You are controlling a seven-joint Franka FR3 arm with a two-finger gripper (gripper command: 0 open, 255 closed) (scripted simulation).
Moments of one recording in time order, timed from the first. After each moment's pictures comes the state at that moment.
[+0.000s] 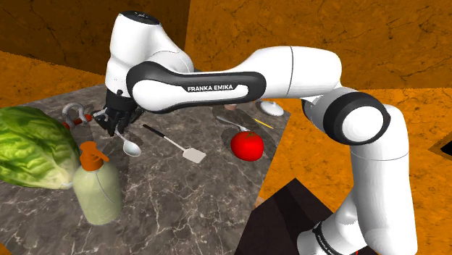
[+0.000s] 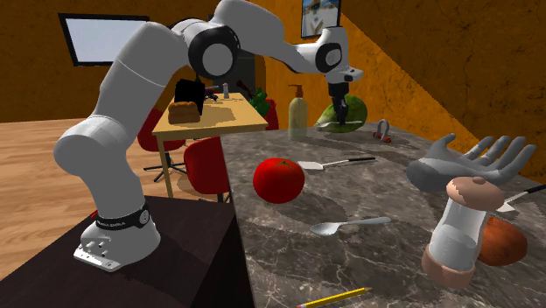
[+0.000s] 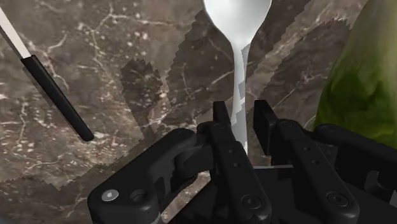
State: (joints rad) arm 0.38 0.66 0.43 -1.25 -0.30 2.10 0.61
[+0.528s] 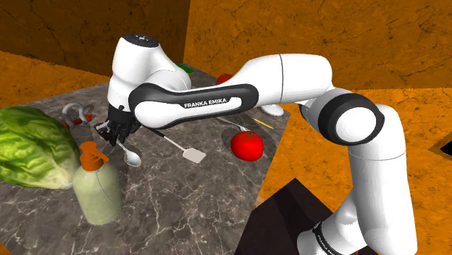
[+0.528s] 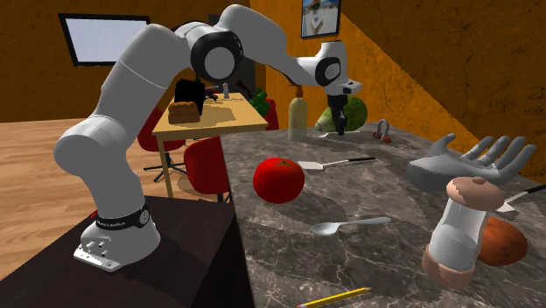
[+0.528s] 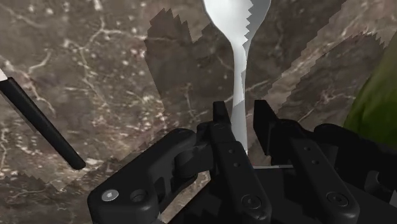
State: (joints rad) arm 0.38 0.69 0.42 -1.31 -0.32 2.19 0.63
